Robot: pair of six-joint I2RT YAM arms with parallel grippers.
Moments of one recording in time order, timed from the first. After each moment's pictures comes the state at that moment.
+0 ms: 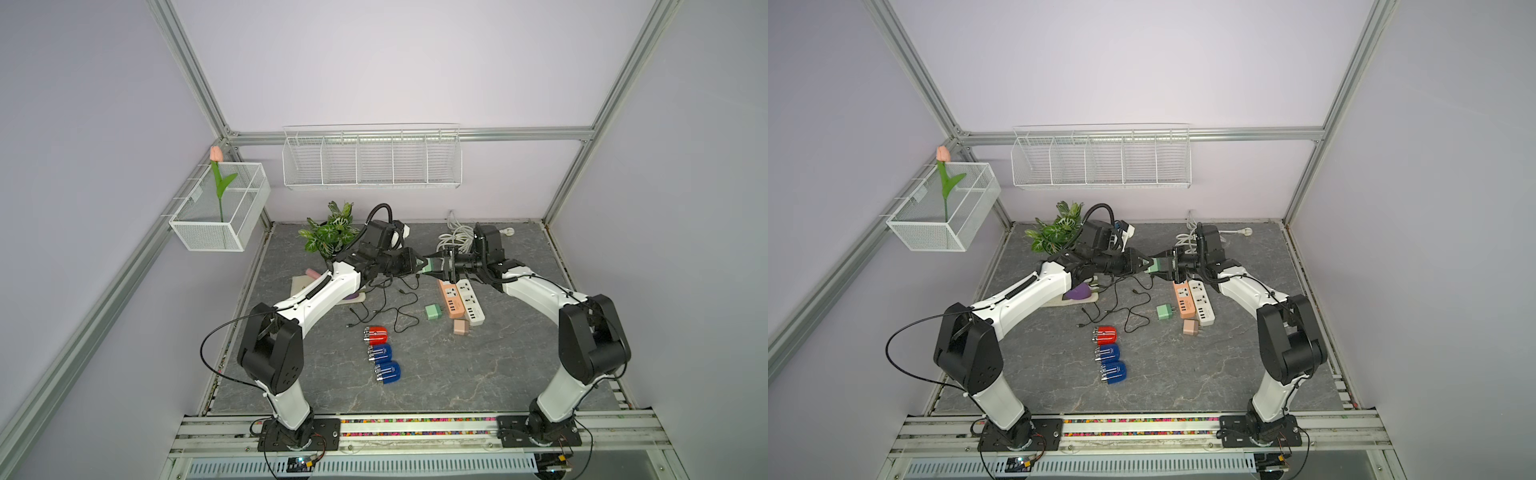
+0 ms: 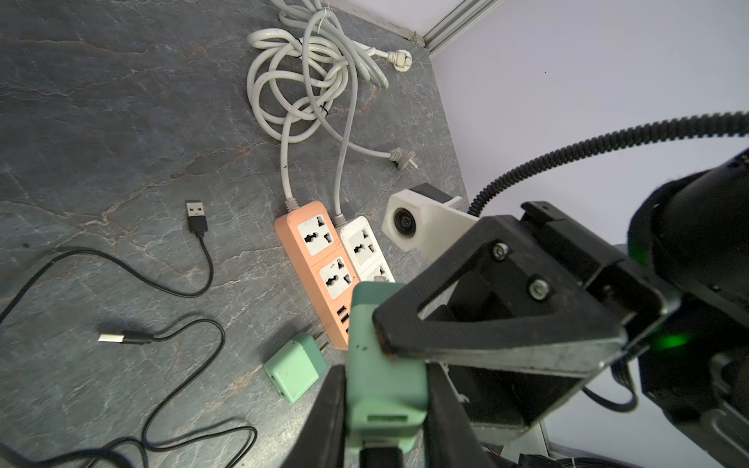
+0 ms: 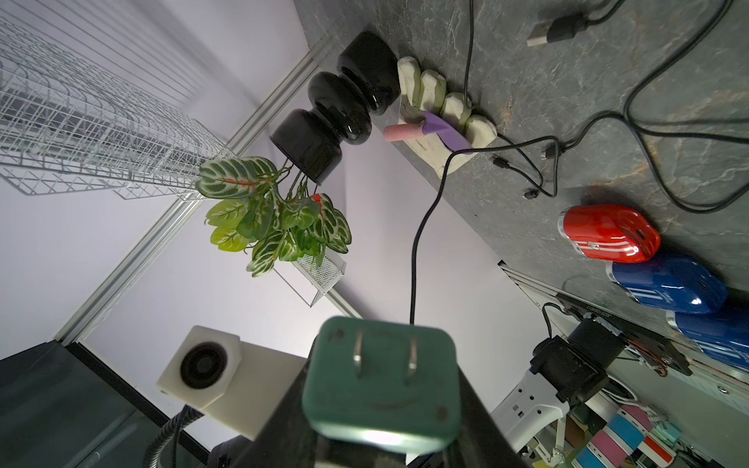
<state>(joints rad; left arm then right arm) -0.61 1.73 1.42 -0.32 0.47 -0.63 0.36 1.73 1.19 0.02 -0.93 1.89</state>
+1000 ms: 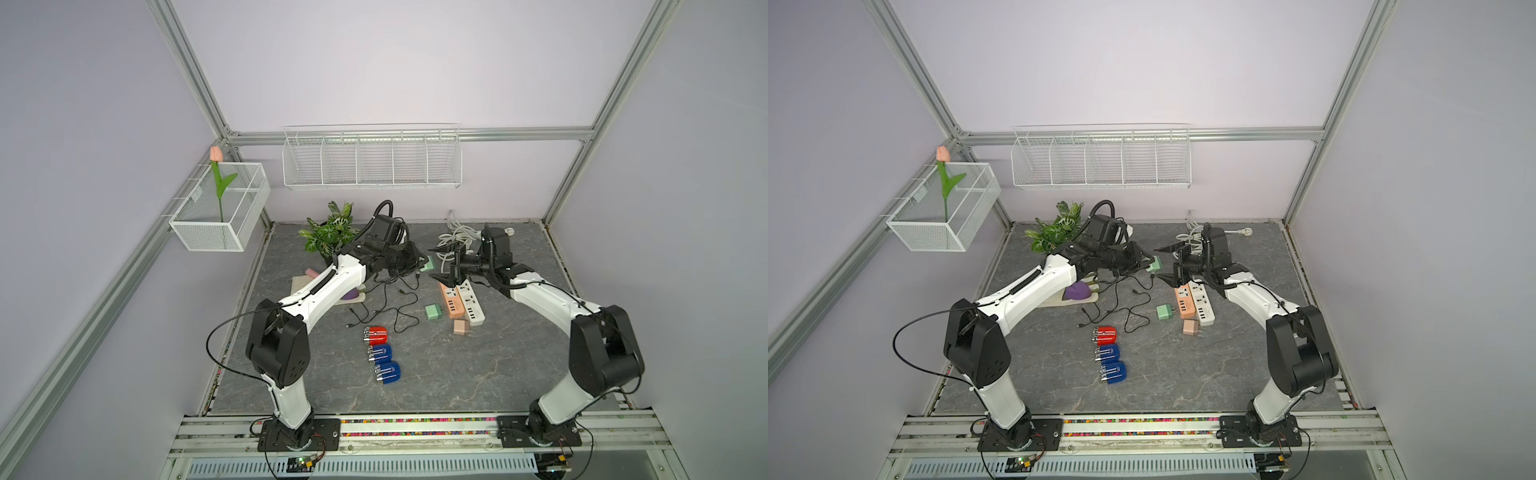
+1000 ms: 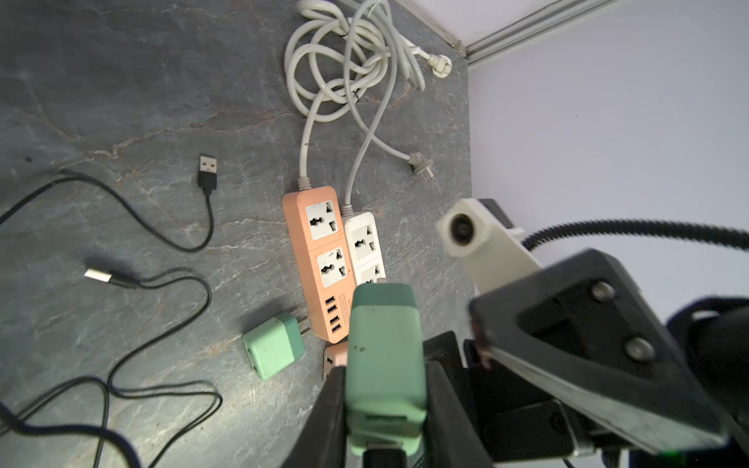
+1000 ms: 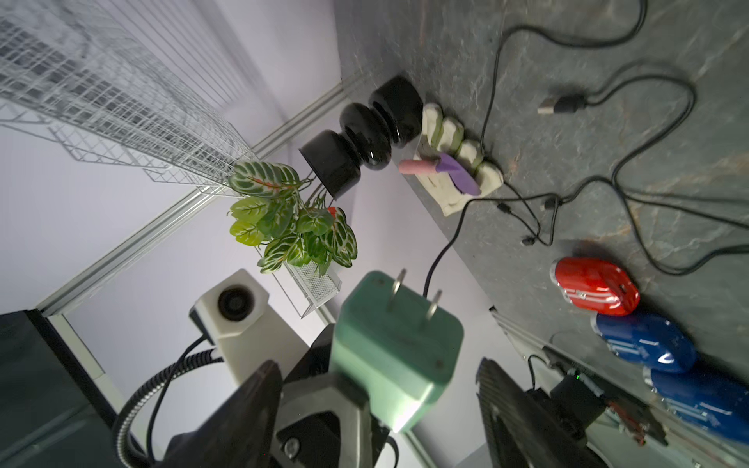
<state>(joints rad) -0.63 1.80 1.60 -0.52 0.40 -0.87 0.34 1.59 1.11 0.00 -0.78 1.67</state>
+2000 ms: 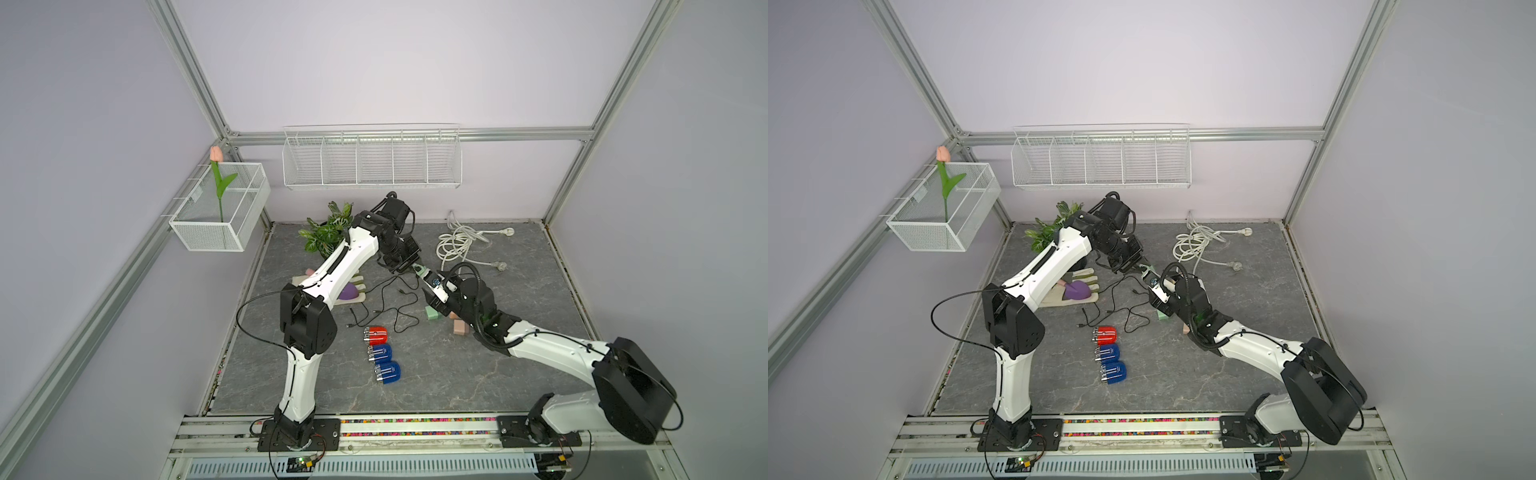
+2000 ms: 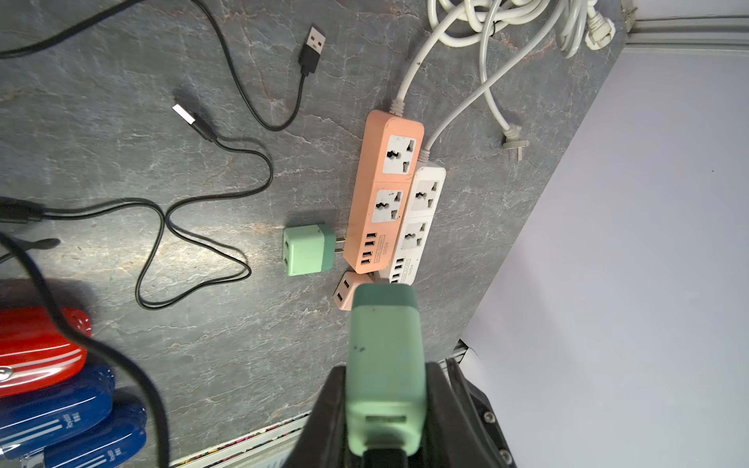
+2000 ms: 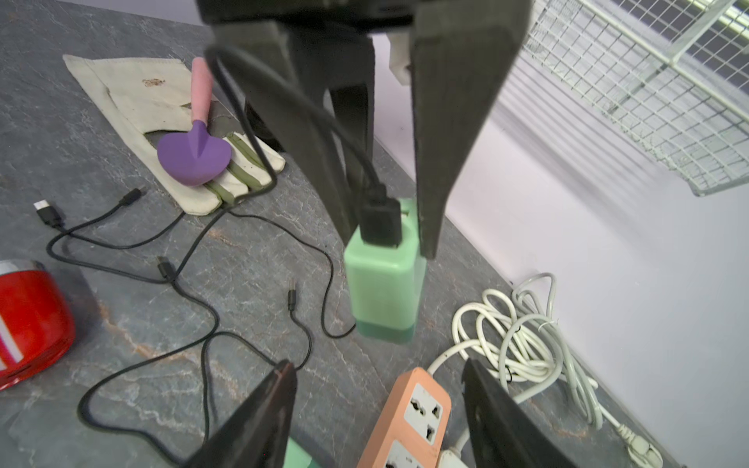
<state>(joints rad) -0.62 2.08 2.12 -1.16 0.44 -1.04 0.73 1.41 0.70 0.41 0.12 -0.46</state>
